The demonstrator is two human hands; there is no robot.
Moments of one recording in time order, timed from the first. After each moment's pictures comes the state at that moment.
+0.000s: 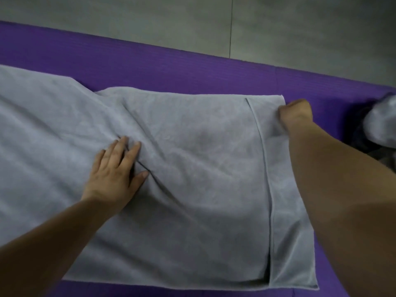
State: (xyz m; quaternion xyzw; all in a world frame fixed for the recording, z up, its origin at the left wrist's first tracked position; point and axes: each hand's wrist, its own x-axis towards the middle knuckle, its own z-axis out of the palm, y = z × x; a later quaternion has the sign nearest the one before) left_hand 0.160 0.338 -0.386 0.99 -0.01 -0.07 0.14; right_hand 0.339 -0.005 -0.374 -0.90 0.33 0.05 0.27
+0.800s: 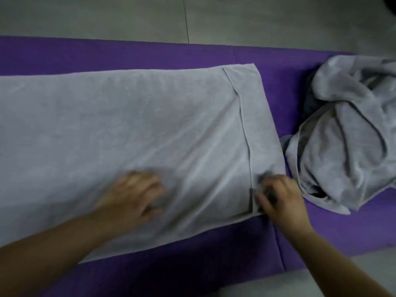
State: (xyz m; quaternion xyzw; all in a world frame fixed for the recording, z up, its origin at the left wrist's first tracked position) left_hand 0.125 0.314 -0.372 0.92 -0.38 -0.07 0.12; right_hand 0.064 -0.012 -0.365 -0.98 0.00 -0.06 0.19
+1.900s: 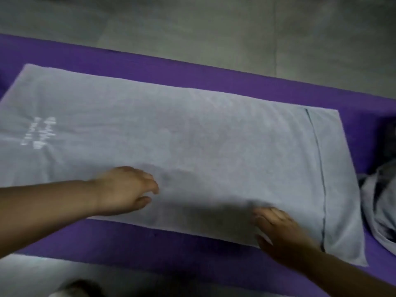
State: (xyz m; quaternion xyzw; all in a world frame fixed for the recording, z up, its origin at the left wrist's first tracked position) left_hand 0.104 0.480 -0.290 0.91 -0.30 -0.27 0.02; right_hand 0.059 0.137 -0.331 -0.95 -0.29 0.11 0.04
